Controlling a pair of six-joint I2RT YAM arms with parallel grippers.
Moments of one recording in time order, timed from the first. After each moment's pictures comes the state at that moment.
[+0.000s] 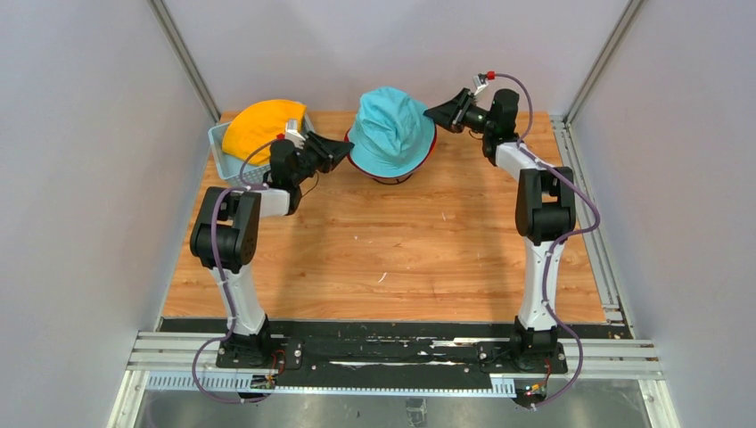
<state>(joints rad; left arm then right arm) -0.16 1.91 1.00 0.86 0.48 -1.22 0.09 2.26 1.72 0.54 -0.91 1.01</state>
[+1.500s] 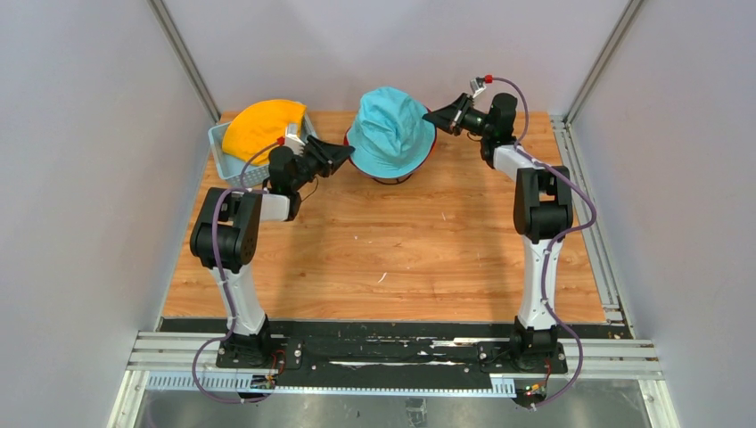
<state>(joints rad) -0.16 1.91 0.94 0.97 0.52 -1.22 0.09 2.30 1.72 0.63 -0.95 1.10</state>
